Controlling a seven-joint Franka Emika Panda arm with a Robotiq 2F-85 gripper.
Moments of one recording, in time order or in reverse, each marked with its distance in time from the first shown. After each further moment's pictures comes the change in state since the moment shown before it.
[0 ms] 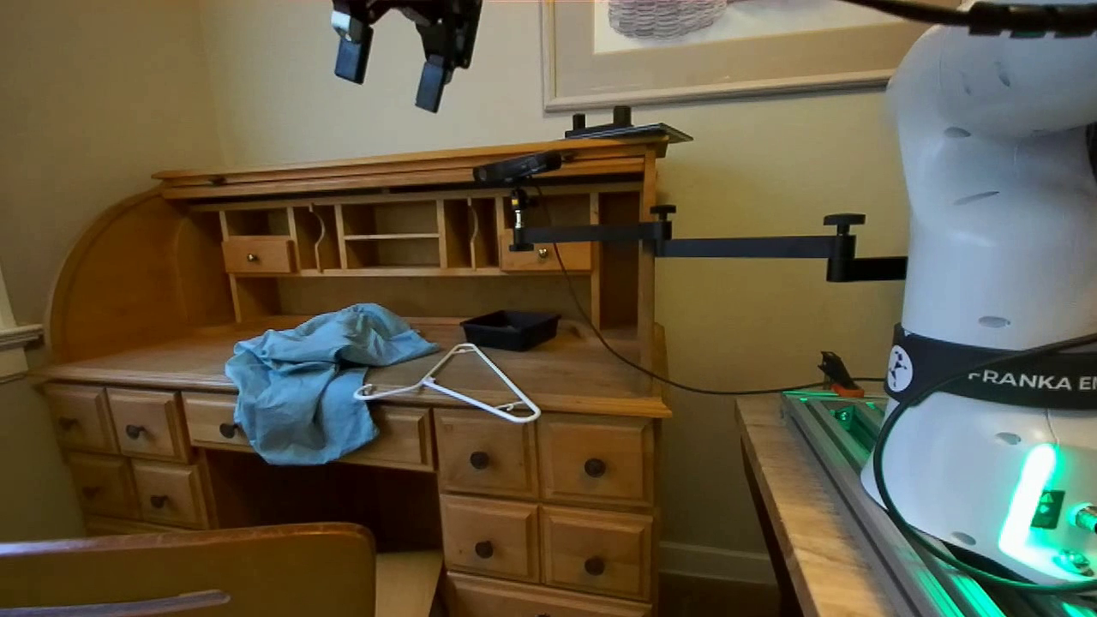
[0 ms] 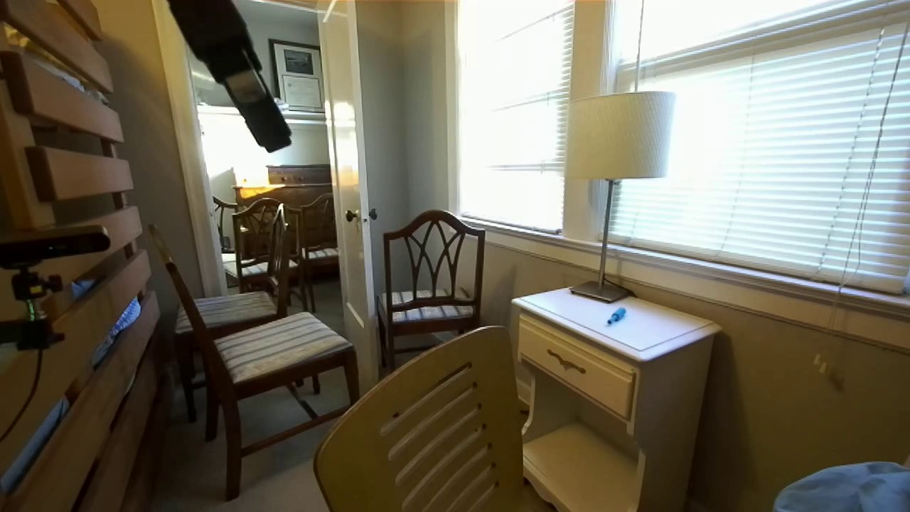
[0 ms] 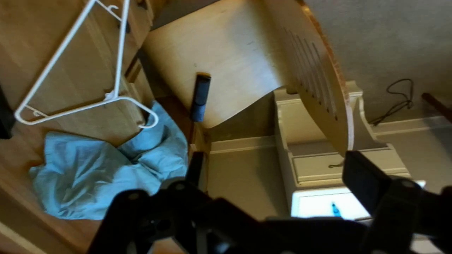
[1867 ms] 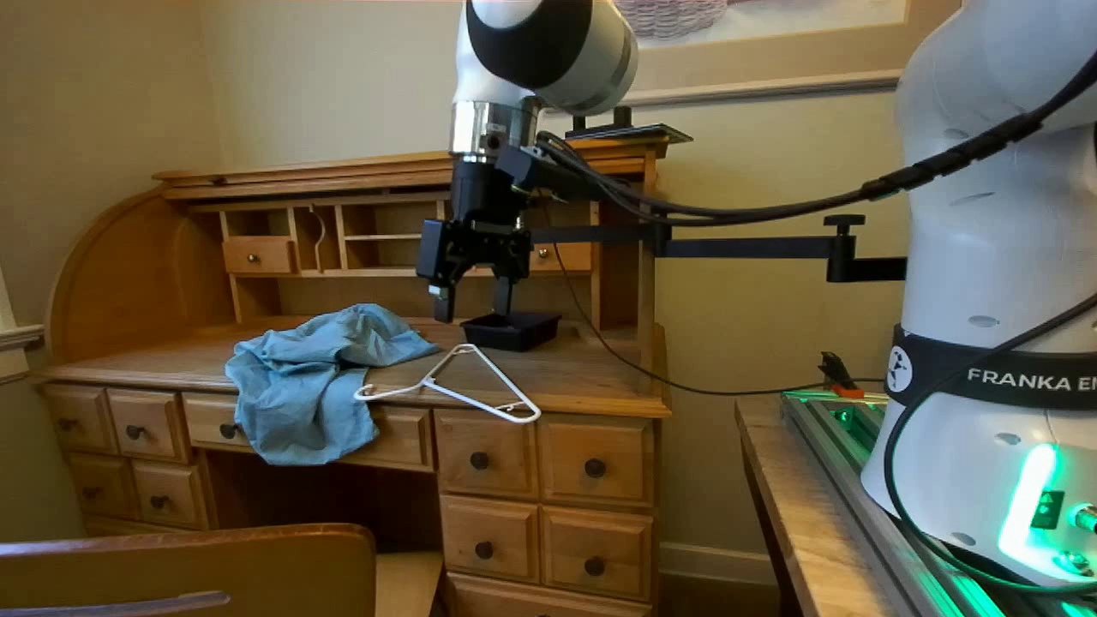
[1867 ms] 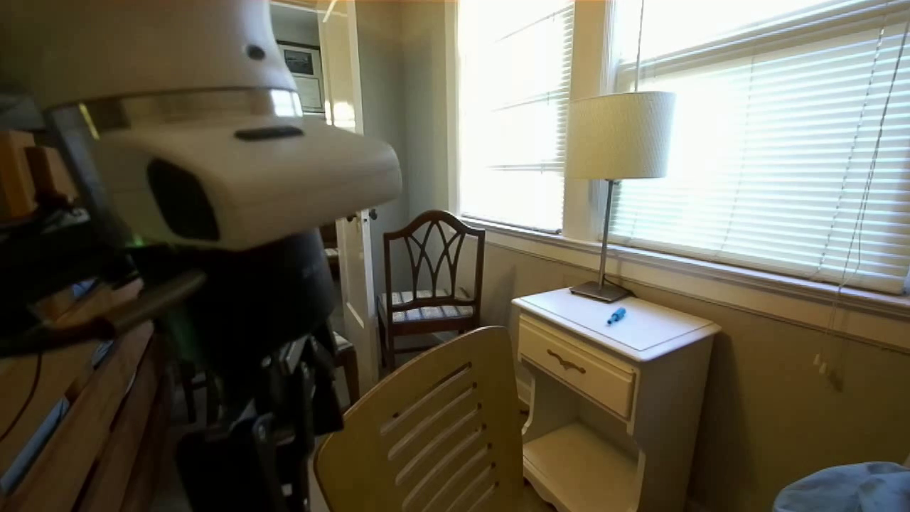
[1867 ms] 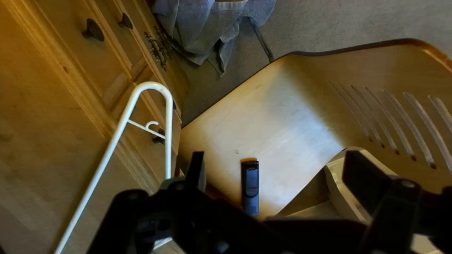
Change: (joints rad) arm -0.092 0.463 -0.195 -0.080 0.118 0.293 -0.137
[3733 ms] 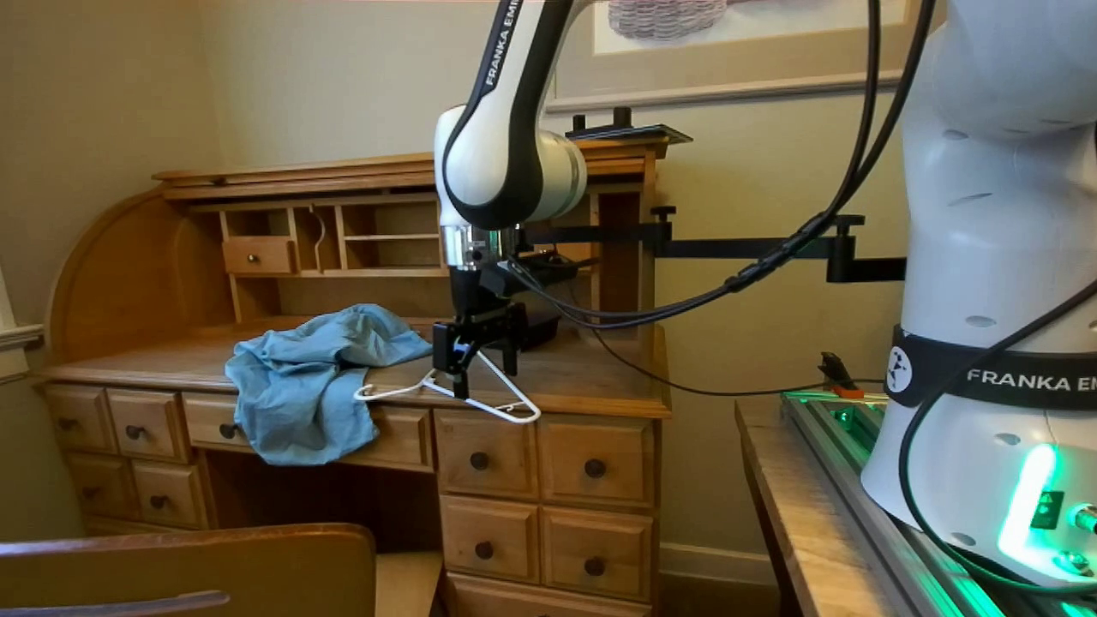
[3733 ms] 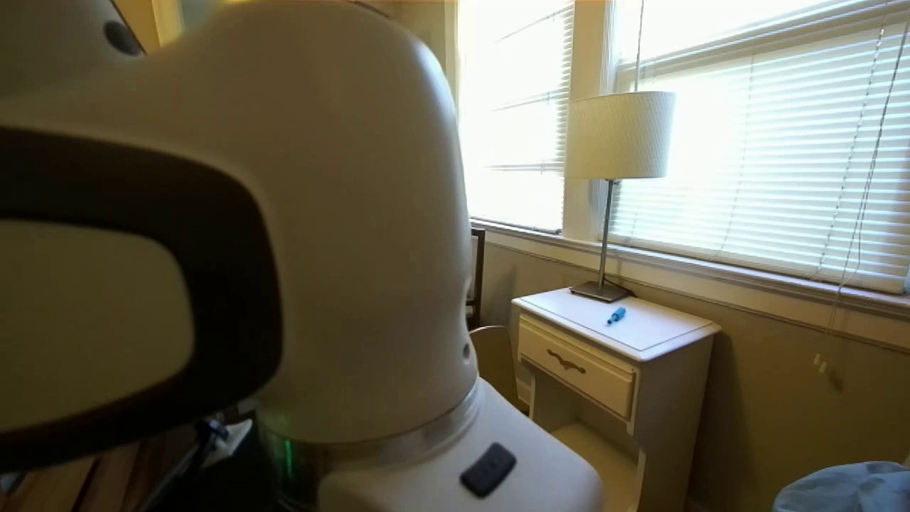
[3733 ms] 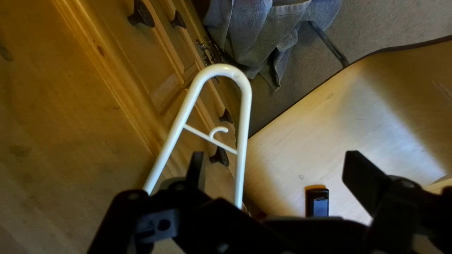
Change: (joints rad) arm -0.020 0.427 -0.101 0.221 -0.155 0.088 0.080
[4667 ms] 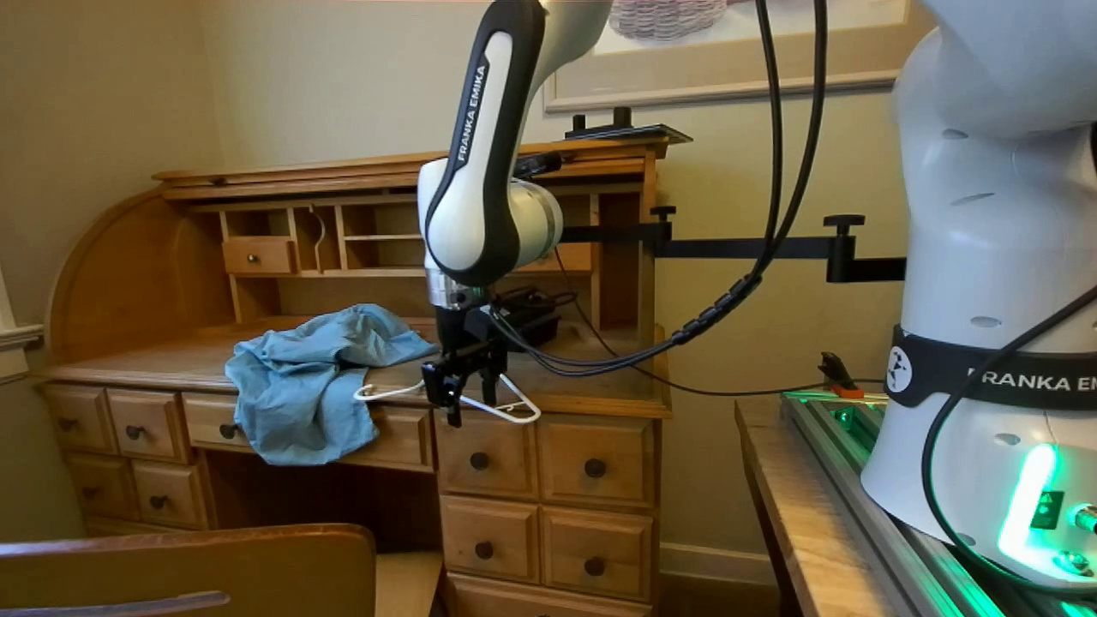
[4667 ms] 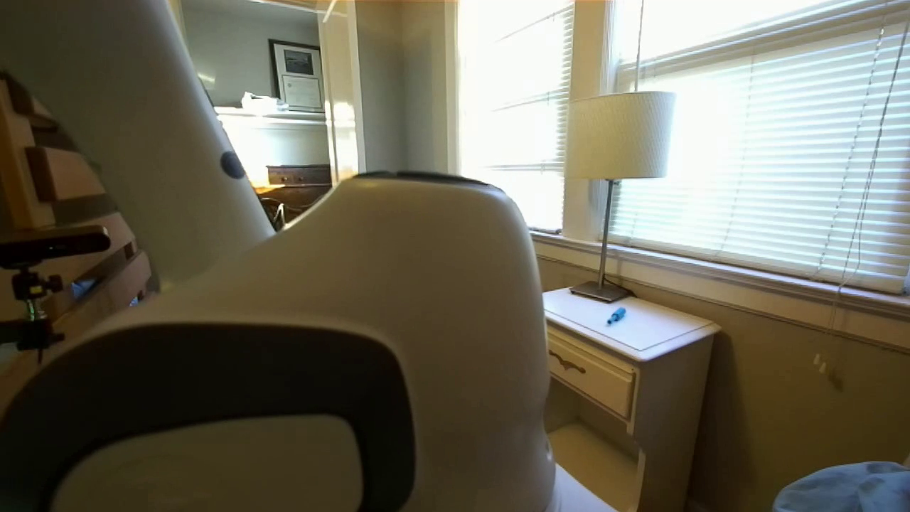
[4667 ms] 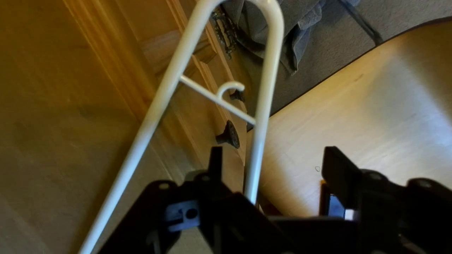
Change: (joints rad) arm 0.045 0.209 -0.055 0.144 -0.007 0.090 -0.016
